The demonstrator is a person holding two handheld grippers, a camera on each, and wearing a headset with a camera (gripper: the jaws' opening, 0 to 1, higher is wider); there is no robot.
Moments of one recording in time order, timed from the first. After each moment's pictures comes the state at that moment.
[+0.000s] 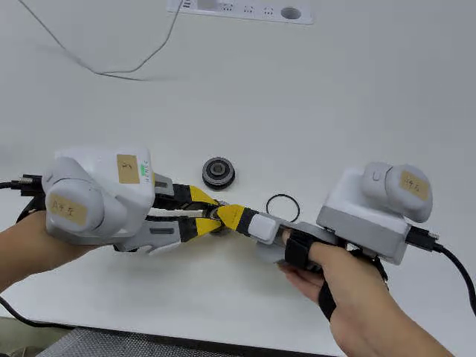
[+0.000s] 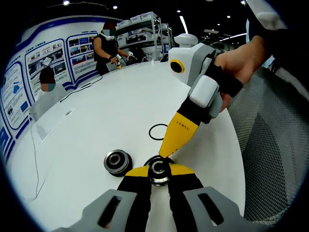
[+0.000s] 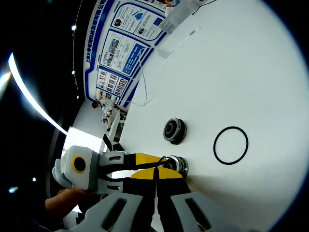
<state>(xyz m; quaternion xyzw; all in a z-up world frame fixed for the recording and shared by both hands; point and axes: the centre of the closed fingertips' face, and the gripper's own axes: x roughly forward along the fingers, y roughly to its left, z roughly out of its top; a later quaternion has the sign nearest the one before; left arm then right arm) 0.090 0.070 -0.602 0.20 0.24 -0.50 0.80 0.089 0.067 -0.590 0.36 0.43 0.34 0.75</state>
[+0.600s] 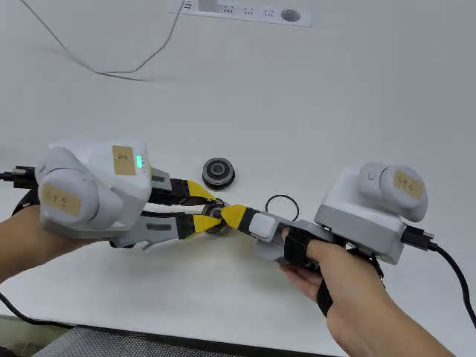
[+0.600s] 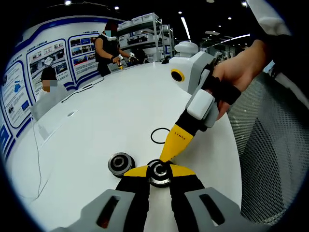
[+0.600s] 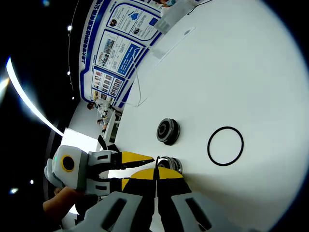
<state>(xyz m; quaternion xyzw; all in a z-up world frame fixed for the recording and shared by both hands) 0.091 0.075 -0.587 0.19 0.23 -0.50 0.81 0.092 0.066 -0.598 0.35 0.44 0.33 0.76</state>
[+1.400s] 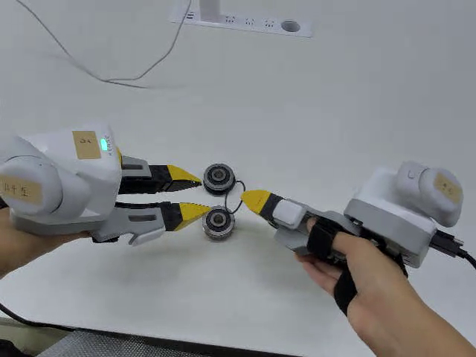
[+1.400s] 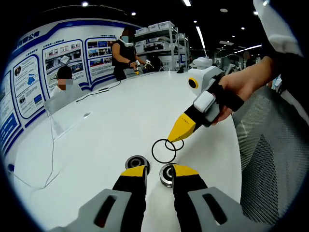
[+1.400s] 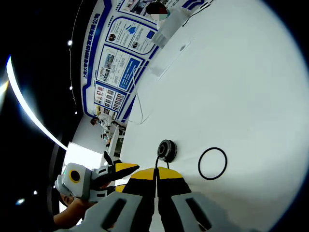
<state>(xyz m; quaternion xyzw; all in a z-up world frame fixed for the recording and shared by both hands) 0.099 0.088 -0.562 0.15 0.22 -0.46 0.85 0.114 0.028 -0.580 0.40 0.40 0.29 0.77</state>
